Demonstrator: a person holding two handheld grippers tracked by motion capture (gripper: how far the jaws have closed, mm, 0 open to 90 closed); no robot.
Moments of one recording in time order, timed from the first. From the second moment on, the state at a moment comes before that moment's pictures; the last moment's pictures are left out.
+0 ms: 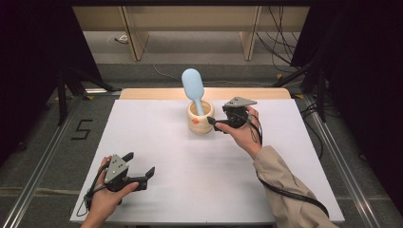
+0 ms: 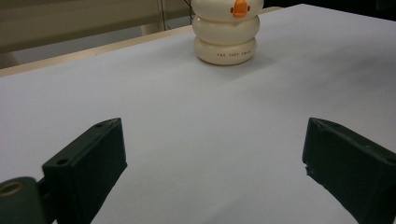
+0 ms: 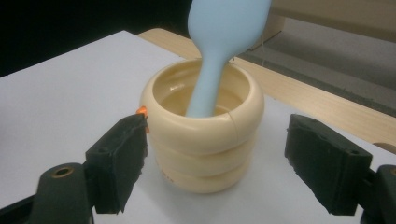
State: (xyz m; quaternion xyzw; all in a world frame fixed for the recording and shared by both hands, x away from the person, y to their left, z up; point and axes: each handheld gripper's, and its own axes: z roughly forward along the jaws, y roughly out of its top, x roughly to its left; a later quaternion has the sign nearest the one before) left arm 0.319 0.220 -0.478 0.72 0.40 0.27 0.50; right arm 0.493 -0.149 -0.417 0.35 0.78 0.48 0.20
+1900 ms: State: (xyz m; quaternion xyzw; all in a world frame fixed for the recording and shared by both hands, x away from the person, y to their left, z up) left arm 0.319 0.221 -0.479 0.72 0.40 0.27 0.49; right arm 0.428 -0.227 -0.438 0.36 0.78 0.47 0.19
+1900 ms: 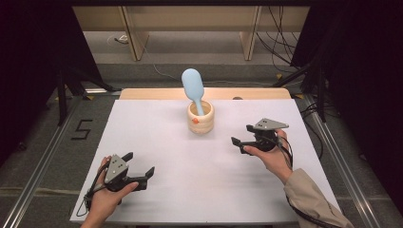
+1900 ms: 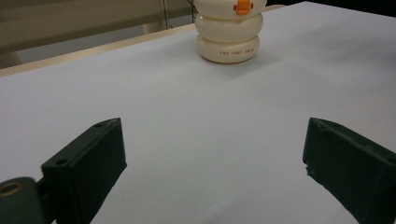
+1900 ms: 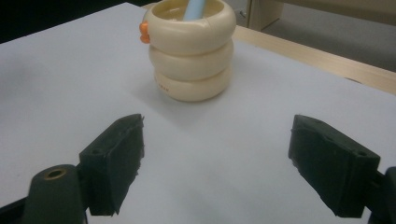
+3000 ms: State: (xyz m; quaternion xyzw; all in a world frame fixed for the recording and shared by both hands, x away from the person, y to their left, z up) left arm 0.320 0.222 -0.481 0.72 0.40 0.27 0.49; right arm 0.381 -0.277 -0.458 0.38 0.77 0.47 0.19
